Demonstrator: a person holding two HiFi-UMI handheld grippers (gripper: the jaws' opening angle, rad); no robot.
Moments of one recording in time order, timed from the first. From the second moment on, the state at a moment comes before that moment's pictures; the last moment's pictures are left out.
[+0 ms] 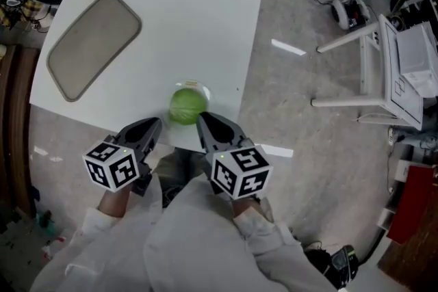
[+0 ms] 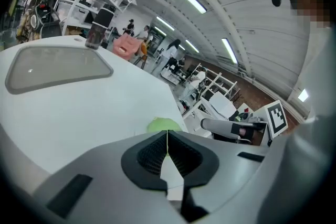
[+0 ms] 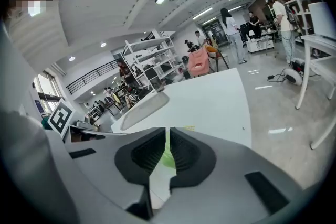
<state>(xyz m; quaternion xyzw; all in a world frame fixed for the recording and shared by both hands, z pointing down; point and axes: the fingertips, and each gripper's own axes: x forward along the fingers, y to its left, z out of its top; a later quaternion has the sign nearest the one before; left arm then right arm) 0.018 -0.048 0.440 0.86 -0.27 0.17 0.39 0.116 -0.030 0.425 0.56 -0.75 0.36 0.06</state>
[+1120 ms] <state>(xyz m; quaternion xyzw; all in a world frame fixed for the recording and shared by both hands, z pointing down) 0.019 -0.057 0.514 0.78 -0.32 0.23 0.48 0.157 -0.020 0.509 0.57 -0.67 0.46 0.10</state>
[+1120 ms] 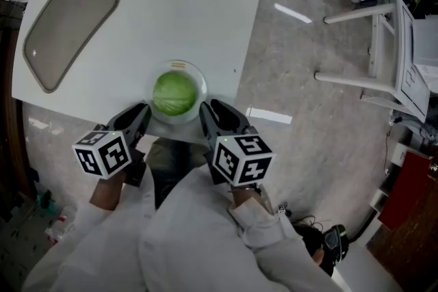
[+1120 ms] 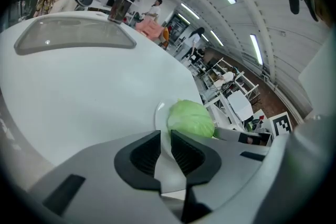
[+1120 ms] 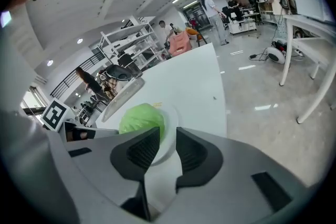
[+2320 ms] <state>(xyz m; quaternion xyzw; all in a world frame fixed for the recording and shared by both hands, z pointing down) 0.023 -0.059 0.527 0.76 -0.34 0.22 0.52 0.155 -0.025 0.532 0.56 -0.66 0.48 0.14</state>
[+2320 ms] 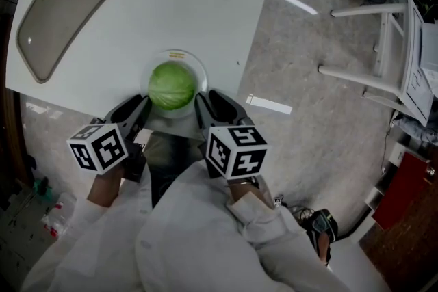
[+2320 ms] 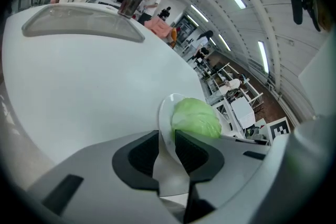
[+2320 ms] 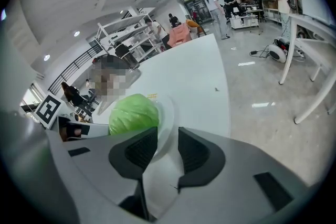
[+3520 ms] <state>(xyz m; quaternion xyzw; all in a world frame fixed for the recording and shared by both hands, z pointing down) 0.024 -0.061 0.530 0.76 -0.35 0.22 0.50 0.154 -0.031 0.536 0.57 -0.64 0.49 0.14</state>
